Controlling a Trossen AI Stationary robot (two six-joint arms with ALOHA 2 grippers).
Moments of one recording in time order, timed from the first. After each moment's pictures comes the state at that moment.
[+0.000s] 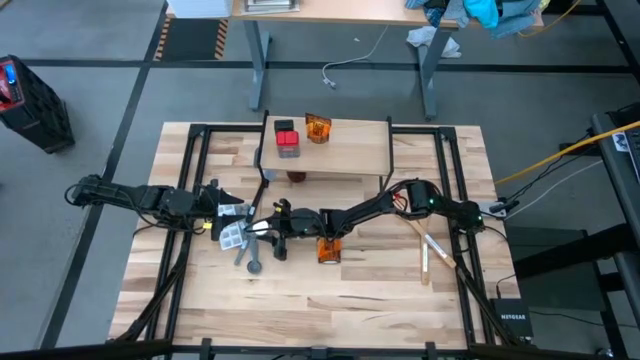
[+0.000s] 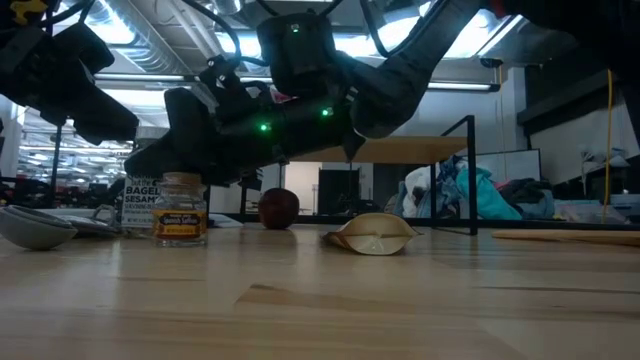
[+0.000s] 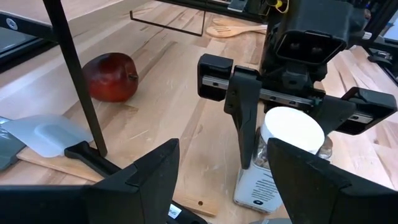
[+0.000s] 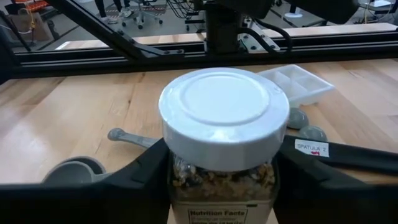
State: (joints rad) left arm -0.21 0.12 0.14 -0.42 -0.38 -0.30; right arm 0.09 2.41 1.51 0.65 0.08 0.08
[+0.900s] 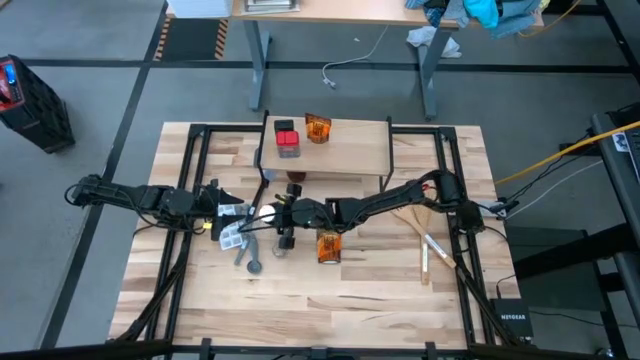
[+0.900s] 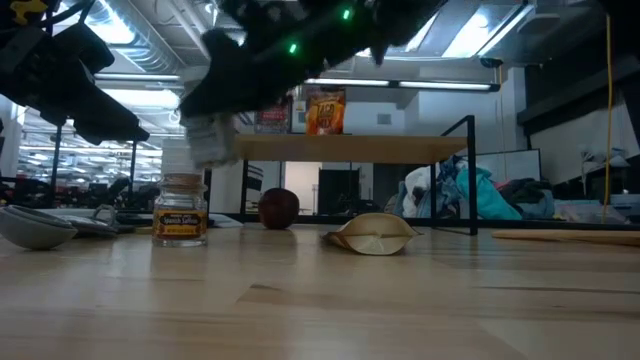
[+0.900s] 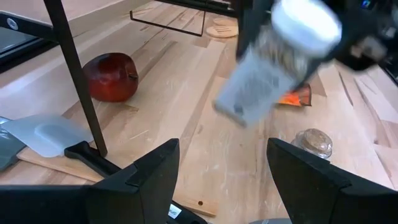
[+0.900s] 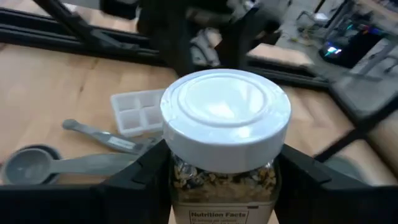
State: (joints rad) left arm -0.21 0.12 0.14 -0.42 -0.38 -0.30; right arm 0.10 2.14 1.51 0.25 0.28 -0.14
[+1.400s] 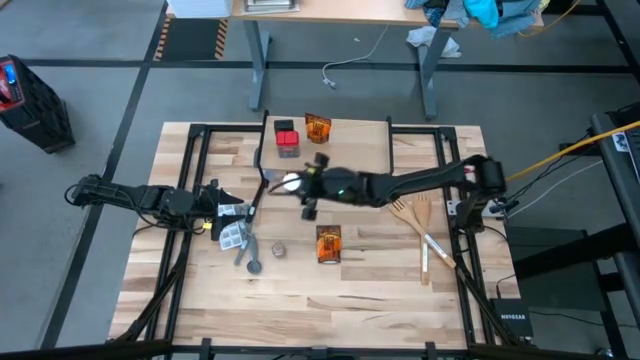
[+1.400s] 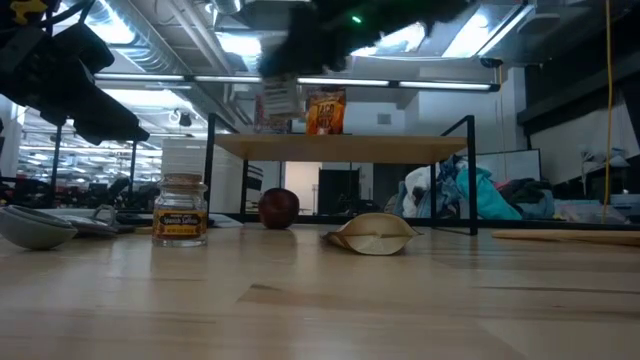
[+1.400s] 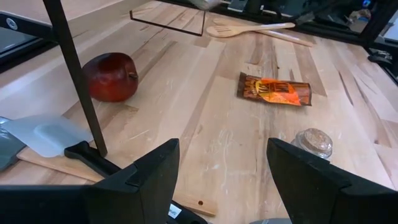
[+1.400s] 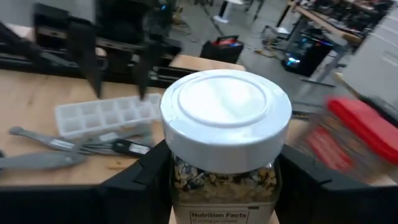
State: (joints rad) left arm -0.21 0.12 0.14 -0.42 -0.38 -0.30; right arm 0.01 1.81 1.28 0.22 0.29 -0.21
